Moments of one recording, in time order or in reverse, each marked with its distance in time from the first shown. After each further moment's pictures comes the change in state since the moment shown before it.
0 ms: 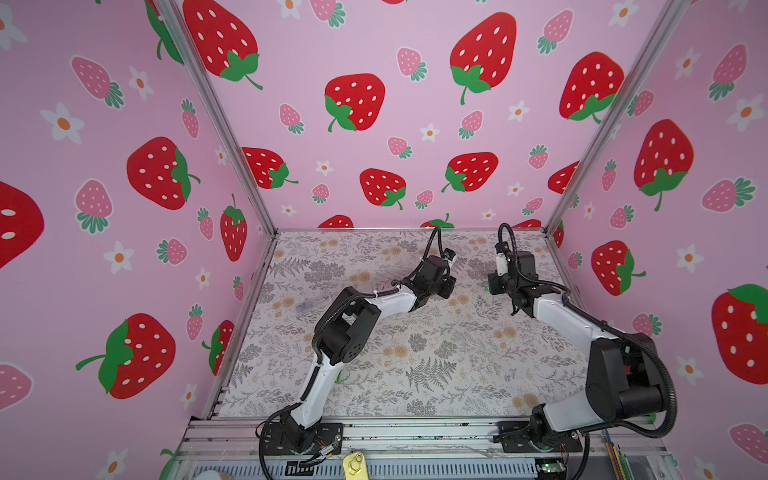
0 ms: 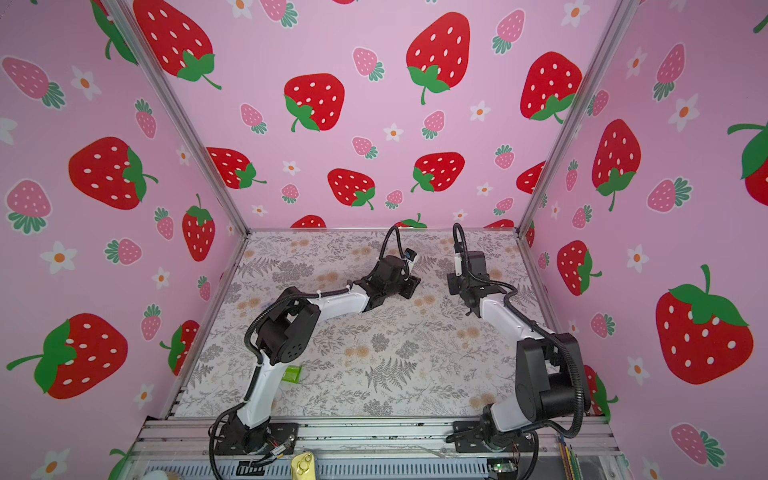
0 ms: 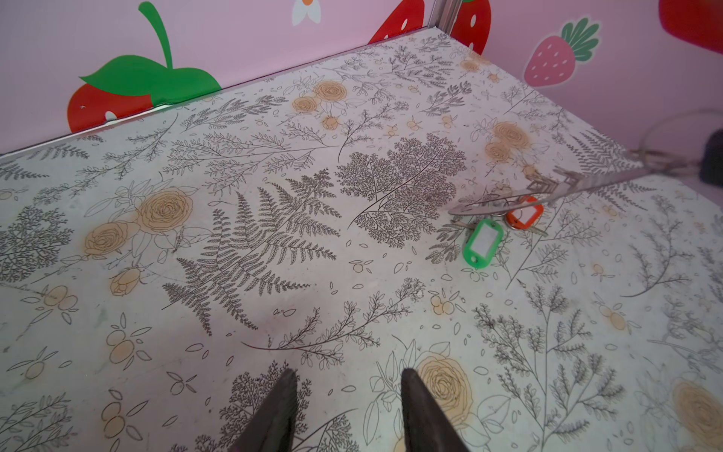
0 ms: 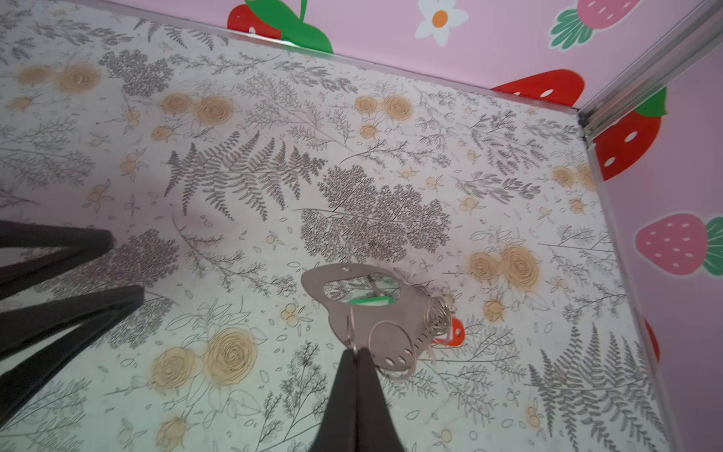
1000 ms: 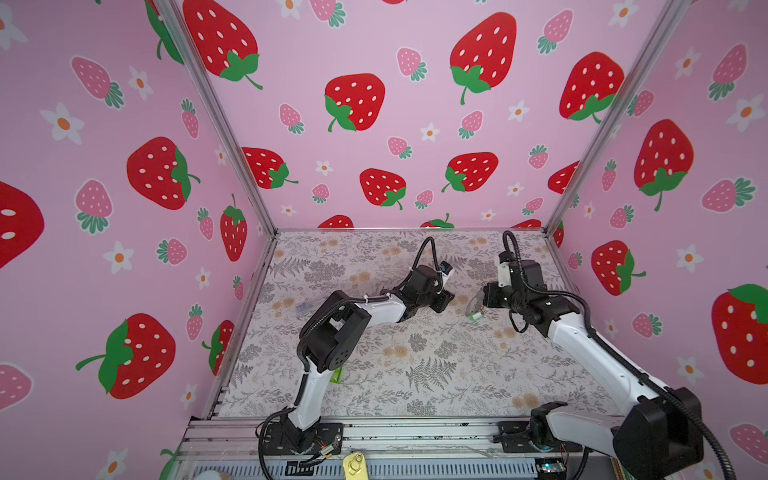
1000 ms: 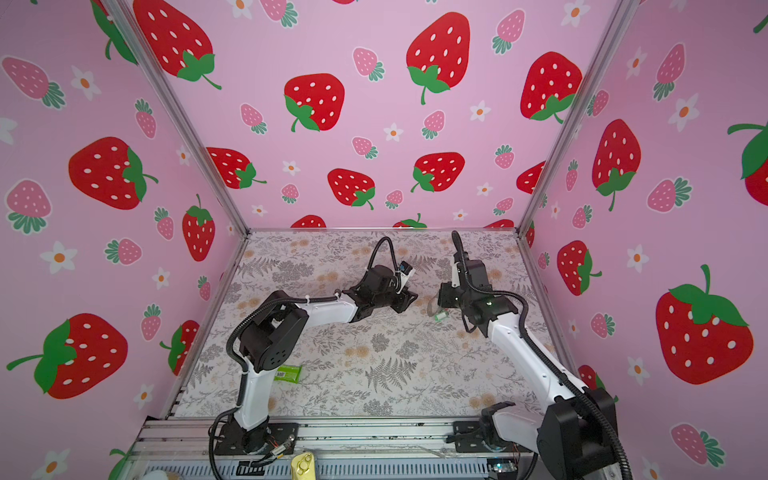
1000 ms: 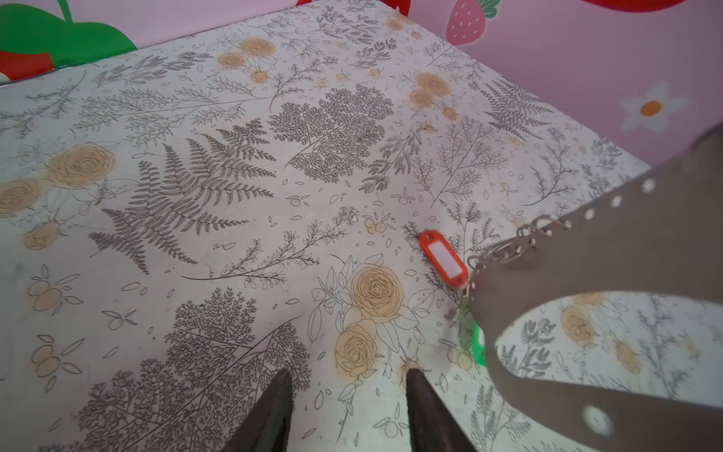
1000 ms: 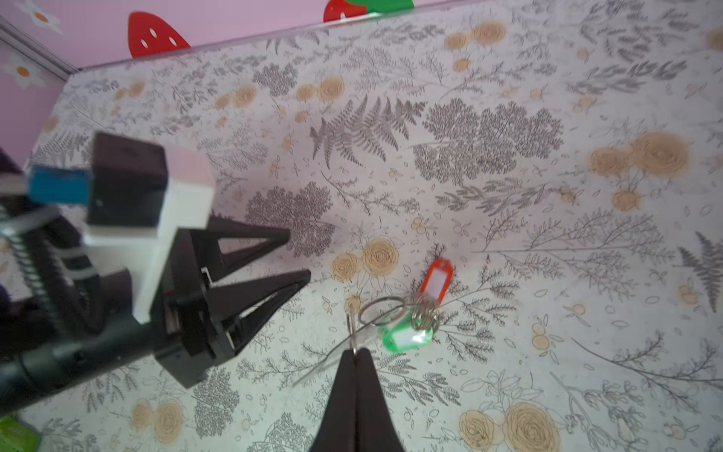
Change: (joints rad) left arm 0.003 -0.144 -0.262 0.100 0.193 0.053; right arm 0.095 -0.278 0.010 -0.305 -0.153 0.338
